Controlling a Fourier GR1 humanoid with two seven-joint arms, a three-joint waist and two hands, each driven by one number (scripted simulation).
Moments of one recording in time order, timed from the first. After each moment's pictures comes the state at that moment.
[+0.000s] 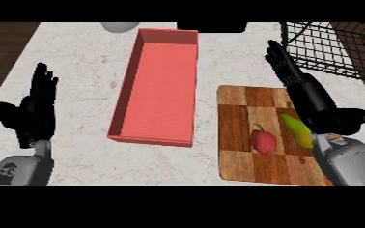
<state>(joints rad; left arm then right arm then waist) -0.15 0.34 0.01 -1.42 0.20 0.39 -0.01 -0.30 -0.46 0.28 -1.62 -0.25 -0.09 -0.01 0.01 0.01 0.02</state>
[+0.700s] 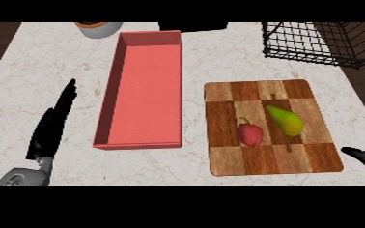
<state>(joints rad) -0.08 0.44 -0.17 -1.38 0.06 0.23 -0.04 0.06 -0.57 -0.19 -1.28 -0.38 0.02 -0.65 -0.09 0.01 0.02</state>
